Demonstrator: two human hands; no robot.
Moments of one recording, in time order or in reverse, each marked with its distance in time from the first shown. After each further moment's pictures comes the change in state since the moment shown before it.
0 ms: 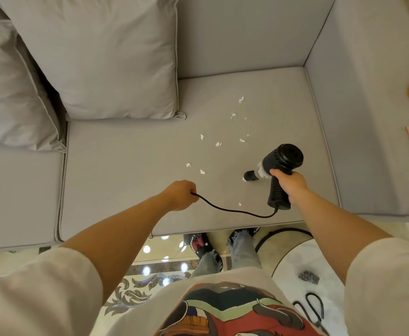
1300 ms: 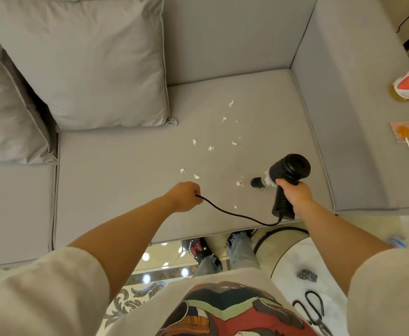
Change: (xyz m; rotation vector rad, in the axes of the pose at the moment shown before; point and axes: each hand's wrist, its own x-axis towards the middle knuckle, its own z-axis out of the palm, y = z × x) left_hand 0.010 0.022 -0.004 0.039 -0.048 0.058; right_hand -0.005 0.020 -0.024 0.018 0.104 0.033
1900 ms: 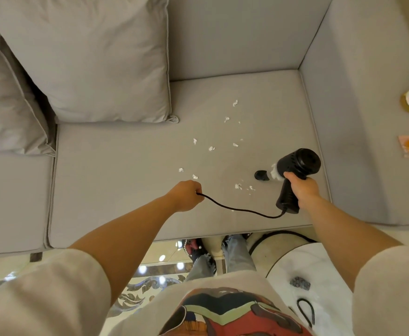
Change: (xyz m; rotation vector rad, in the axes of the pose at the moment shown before) left_hand 0.018 0.010 -0.003 -0.087 0.030 -0.029; right_hand 0.030 -0.032 -0.012 0.042 0.007 0.025
